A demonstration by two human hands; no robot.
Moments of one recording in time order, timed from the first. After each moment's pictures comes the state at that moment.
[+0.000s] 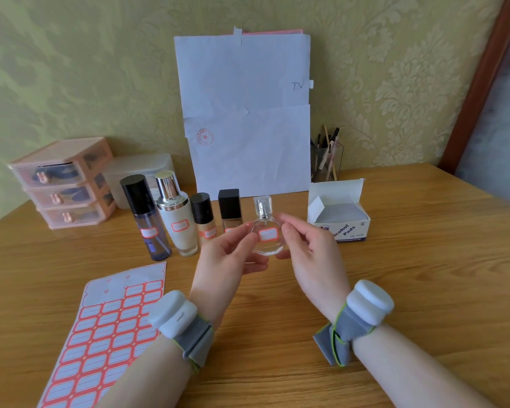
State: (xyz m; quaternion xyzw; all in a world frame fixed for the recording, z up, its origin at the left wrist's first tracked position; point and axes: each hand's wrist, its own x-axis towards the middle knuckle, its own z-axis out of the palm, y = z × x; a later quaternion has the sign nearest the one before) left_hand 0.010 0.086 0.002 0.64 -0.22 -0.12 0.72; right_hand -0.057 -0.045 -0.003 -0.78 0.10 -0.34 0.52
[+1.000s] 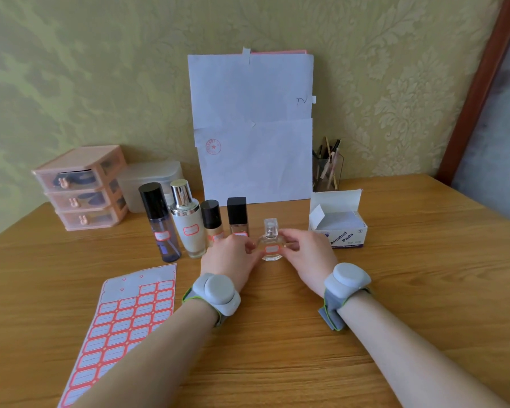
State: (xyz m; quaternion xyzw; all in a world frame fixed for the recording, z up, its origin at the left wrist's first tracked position) left_hand 0.048 0.074 -0.005 0.94 -0.24 0.07 0.25; right_hand -0.027 -0.070 -0.011 -0.90 0.13 -0.23 0.34
